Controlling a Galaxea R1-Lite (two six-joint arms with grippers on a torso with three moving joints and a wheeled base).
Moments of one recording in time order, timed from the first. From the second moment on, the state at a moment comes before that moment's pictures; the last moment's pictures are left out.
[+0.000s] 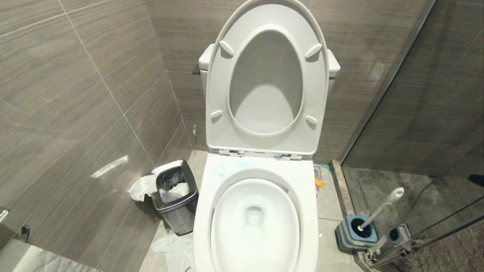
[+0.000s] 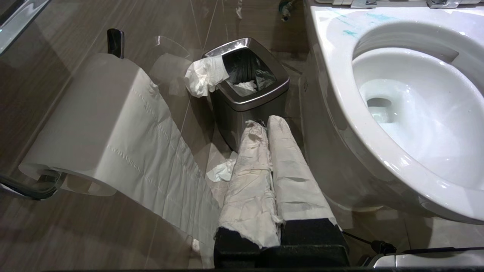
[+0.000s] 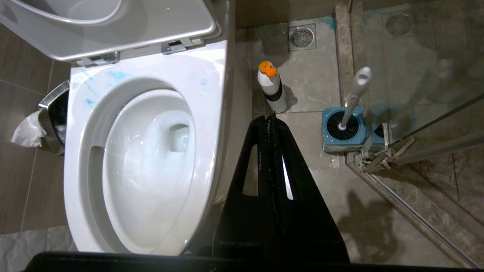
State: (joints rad) left arm 0.00 0.00 -0.02 0.06 -0.03 0.03; right arm 0.01 0.97 -0.72 0.10 0.02 0.33
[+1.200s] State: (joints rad) left arm 0.00 0.00 -0.02 0.07 -0.03 0.04; right arm 0.01 1.06 -0.71 0.15 -0.01 0.29
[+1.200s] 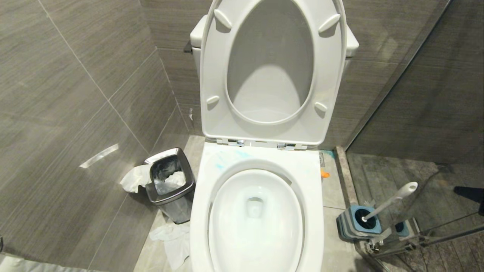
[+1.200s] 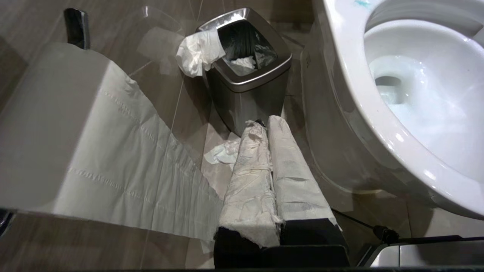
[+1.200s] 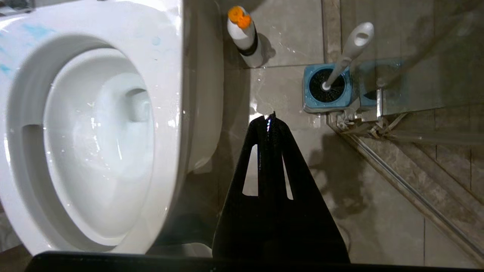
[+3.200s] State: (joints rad) left arm 0.00 0.00 -0.02 0.06 -0.01 0.03; right arm 0.16 1.22 -0.61 0.09 0.14 0.34
